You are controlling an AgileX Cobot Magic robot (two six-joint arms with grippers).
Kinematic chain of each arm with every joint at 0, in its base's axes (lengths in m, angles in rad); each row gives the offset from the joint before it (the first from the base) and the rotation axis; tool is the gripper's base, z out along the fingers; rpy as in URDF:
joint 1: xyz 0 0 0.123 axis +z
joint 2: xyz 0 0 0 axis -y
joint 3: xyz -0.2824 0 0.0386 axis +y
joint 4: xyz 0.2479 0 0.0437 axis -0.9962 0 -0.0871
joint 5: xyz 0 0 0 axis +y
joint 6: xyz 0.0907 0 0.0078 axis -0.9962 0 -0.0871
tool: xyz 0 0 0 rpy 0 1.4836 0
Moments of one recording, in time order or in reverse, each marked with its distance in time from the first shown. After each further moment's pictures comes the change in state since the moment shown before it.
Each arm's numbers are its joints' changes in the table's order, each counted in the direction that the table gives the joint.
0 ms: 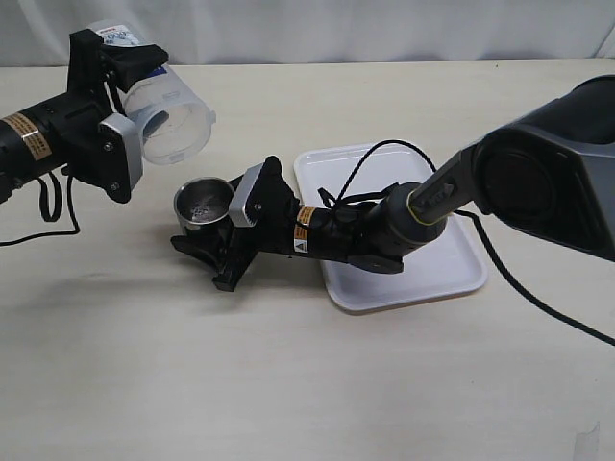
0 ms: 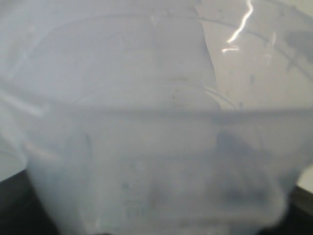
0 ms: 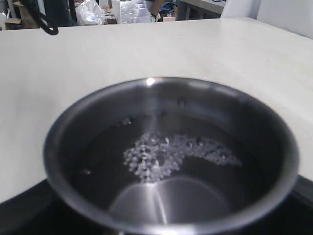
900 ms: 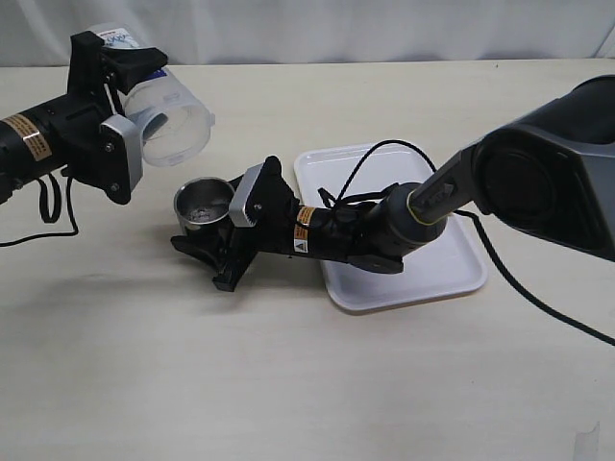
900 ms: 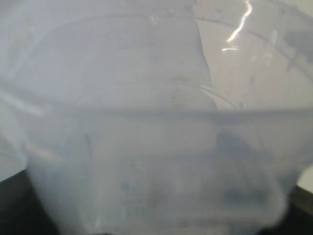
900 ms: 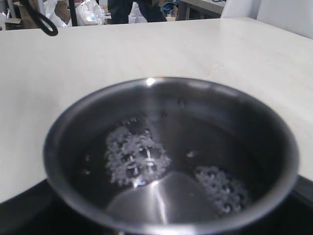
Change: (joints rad) left arm 0.000 0.000 0.000 0.002 0.019 0.000; right arm 0.000 0.000 0.000 0.000 0.000 0.000
